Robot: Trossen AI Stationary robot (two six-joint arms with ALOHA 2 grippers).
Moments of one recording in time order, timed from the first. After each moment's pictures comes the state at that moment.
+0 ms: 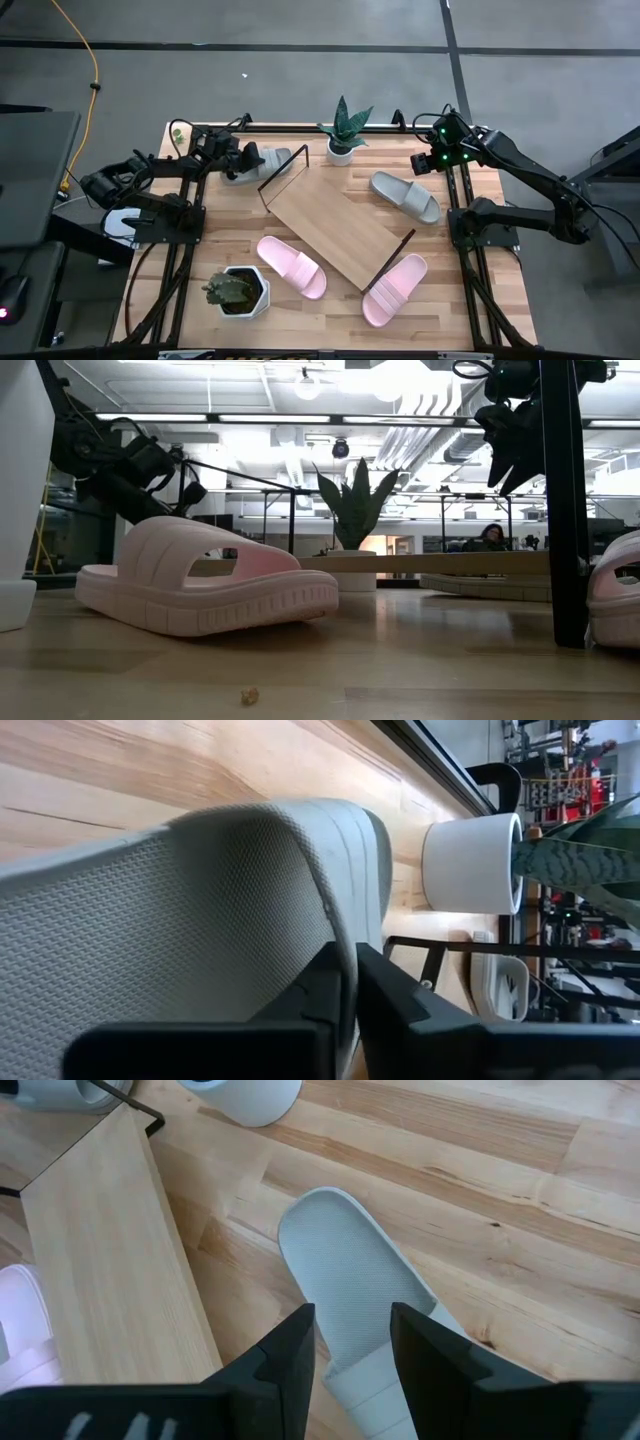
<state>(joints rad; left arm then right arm) 1.06 1.31 0.30 0.35 0.42 -1.00 -0.78 0.94 0.88 -0.97 -0.21 0.47</state>
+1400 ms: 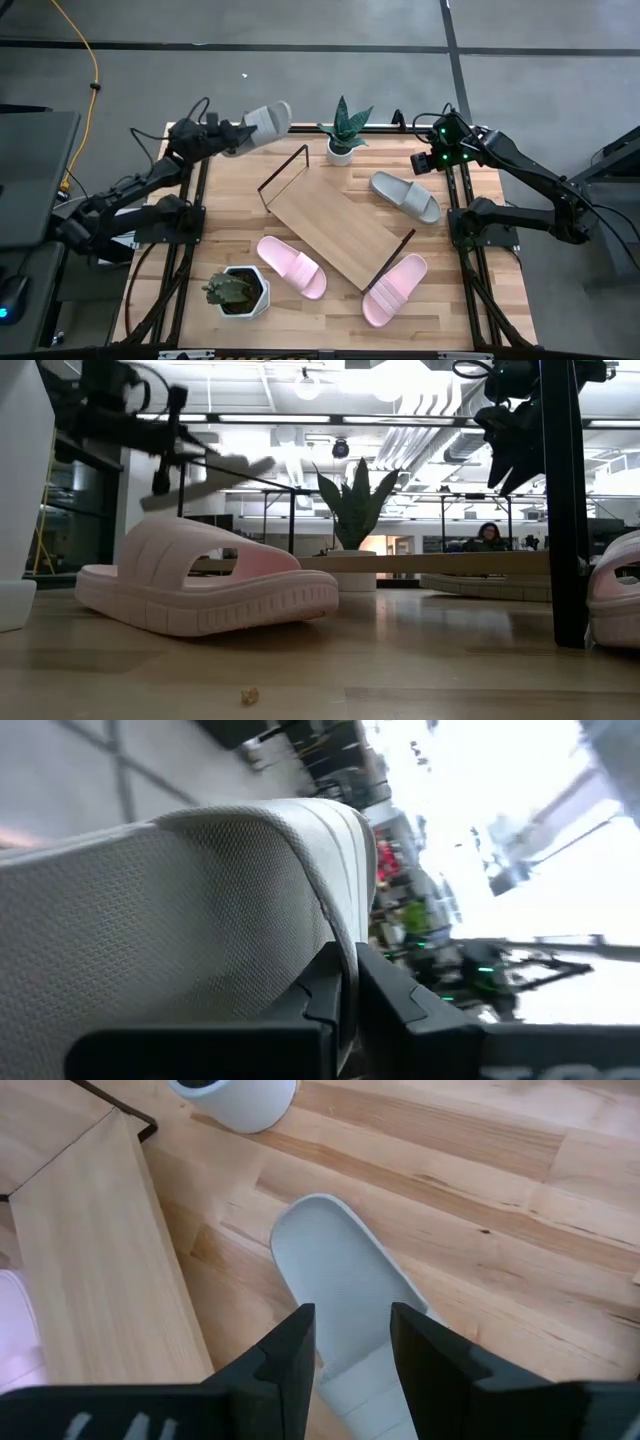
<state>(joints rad) 1.06 0.85 0.40 0.42 0.41 -1.11 -0.78 0.94 0.88 -0.96 -0.18 0.46</state>
